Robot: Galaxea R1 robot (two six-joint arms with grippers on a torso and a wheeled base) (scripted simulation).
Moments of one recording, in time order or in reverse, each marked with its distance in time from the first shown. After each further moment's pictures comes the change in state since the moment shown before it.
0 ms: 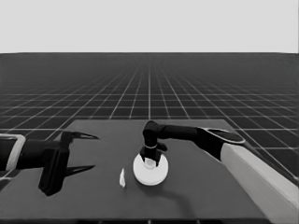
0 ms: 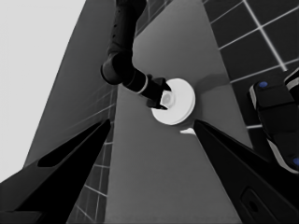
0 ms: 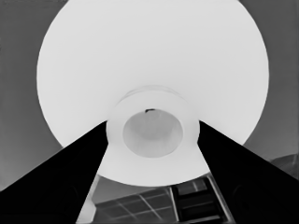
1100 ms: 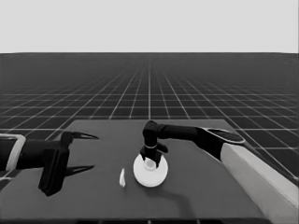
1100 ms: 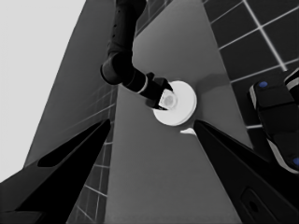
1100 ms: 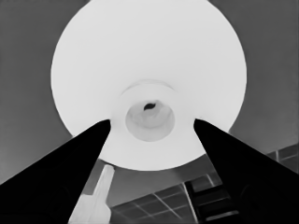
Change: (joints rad) left arm 0.000 0.000 0.000 0.000 0.000 0.000; right arm 0.001 0.000 0.000 0.000 0.000 0.135
